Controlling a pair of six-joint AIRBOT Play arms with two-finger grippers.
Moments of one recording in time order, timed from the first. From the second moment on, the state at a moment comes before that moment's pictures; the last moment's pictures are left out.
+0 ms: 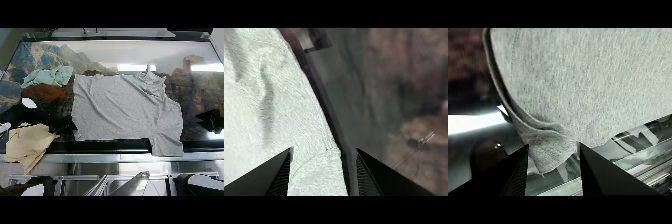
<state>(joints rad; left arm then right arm) 0.04 -1.38 0.78 0.97 -1.21 -1.37 -0.91 -1.42 0.84 -0.74 1.26 0.99</state>
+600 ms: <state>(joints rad) 0.03 -1.38 0.77 1.02 -1.12 -1.47 -0.91 -1.42 0.83 -0.73 1.23 0.99</state>
